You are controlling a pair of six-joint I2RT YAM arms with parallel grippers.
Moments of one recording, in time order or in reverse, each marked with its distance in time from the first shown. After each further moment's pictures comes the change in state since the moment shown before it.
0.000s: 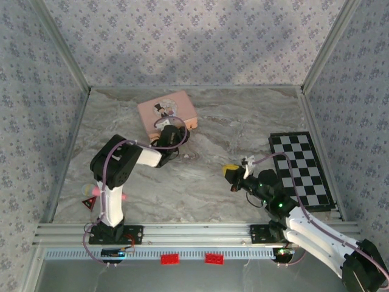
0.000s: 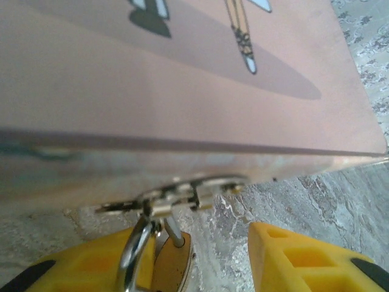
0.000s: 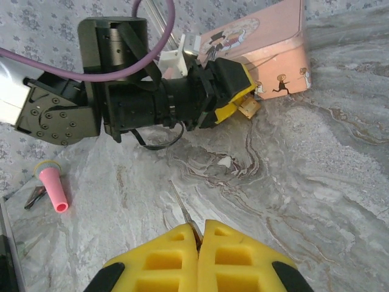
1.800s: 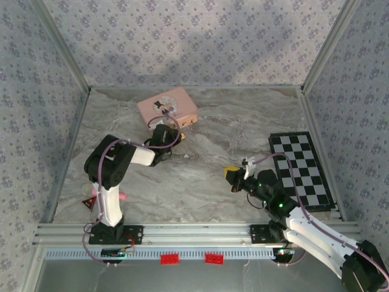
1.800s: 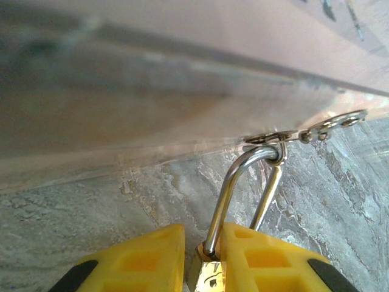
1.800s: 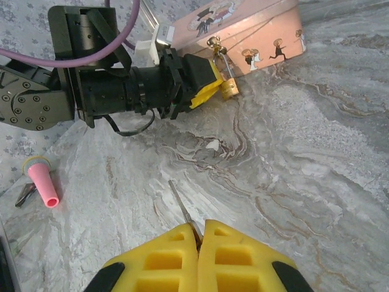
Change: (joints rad) left arm 0.080 -0.043 -0.054 -0.049 0.102 0.059; right arm -0.008 0.007 -0.004 -0.056 0.013 0.035
